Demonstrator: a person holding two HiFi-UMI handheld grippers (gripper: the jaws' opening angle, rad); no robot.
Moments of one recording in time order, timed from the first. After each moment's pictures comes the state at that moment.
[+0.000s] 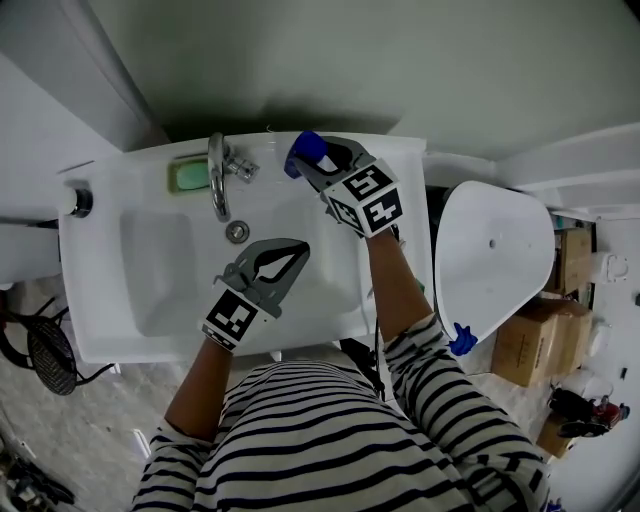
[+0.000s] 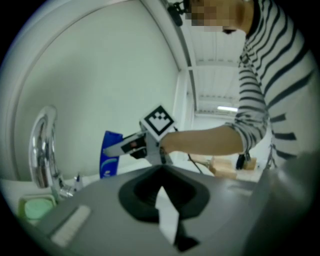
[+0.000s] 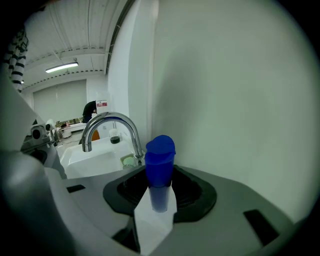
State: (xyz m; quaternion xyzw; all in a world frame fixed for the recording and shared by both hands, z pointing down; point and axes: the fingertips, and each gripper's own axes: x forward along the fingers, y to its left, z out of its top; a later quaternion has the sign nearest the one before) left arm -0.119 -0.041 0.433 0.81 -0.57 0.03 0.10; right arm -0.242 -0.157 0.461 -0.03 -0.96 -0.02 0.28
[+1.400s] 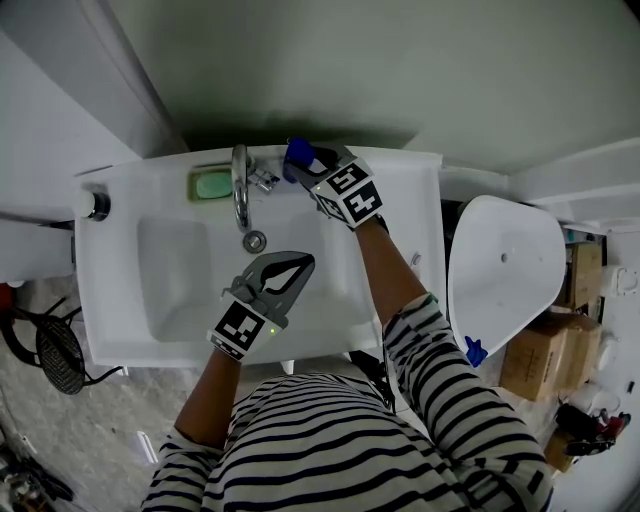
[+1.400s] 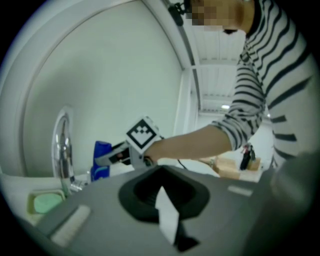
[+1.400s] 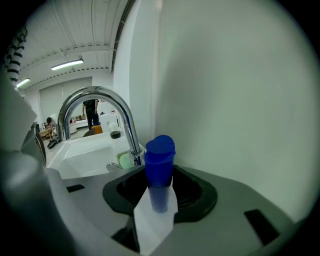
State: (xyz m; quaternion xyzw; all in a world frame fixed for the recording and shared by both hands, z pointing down) left arm -0.138 -0.027 0.442 0.80 -0.59 0.02 0.11; right arm -0.297 -0.147 0.511 -0.06 -0.95 -0.03 0.29
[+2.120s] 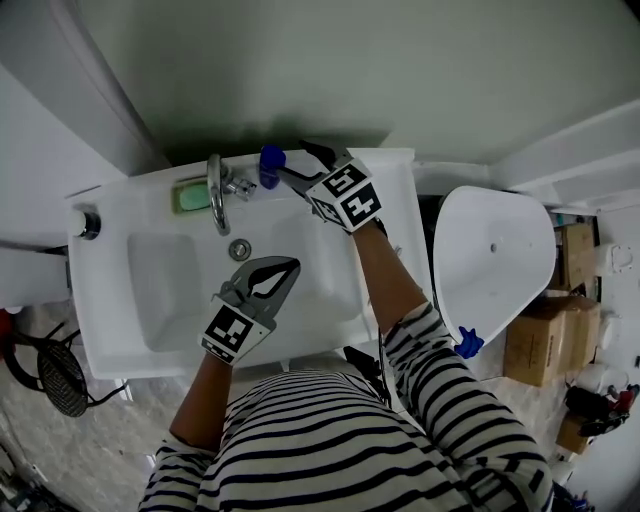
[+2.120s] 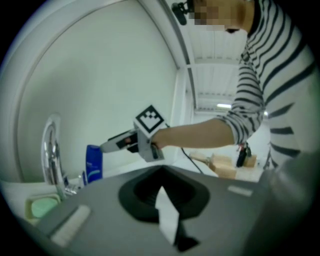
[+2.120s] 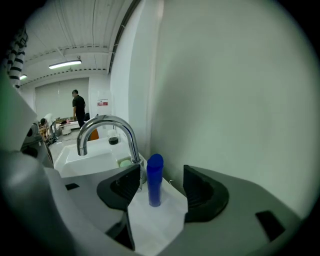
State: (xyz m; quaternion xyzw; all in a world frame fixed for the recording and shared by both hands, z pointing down) left arm -0.118 -0.020 0.436 0.81 -0.57 0.04 0.11; right arm -0.261 -0.157 0.454 -0.03 -0.96 -0.04 0.27
